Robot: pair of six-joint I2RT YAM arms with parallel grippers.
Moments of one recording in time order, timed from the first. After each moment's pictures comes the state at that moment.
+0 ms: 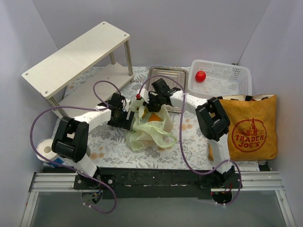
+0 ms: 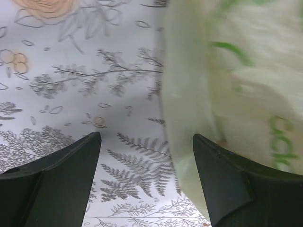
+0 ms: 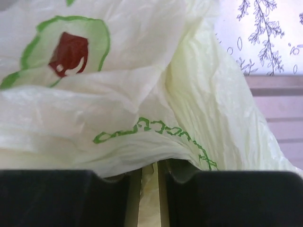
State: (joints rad) left arm -0.38 1.61 0.95 -0.50 0.04 -0.07; right arm 0.67 2.14 1.60 -0.39 -0.42 -0.68
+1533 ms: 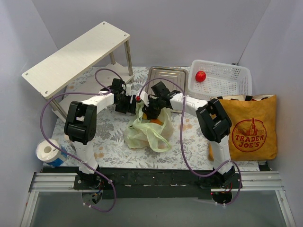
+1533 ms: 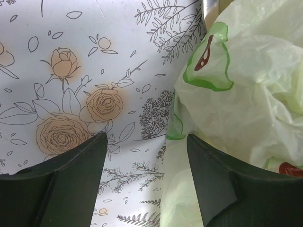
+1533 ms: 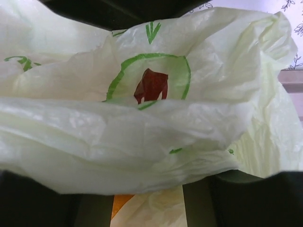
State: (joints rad) left arm -0.28 1.93 1.30 -0.48 0.28 -0.09; right arm 0.69 2.08 1.51 -0.38 -0.47 -0.60
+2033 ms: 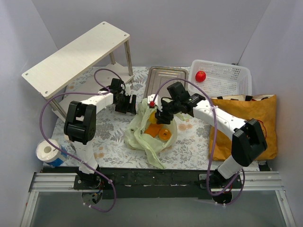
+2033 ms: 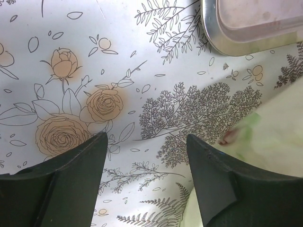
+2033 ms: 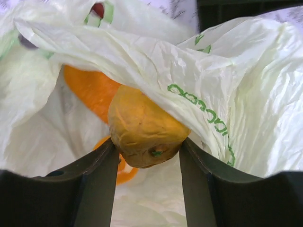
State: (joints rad) left arm -0.27 1.93 1.30 -0.48 0.30 -0.09; right arm 0.69 1.60 1.26 -0.51 -0.57 -0.69
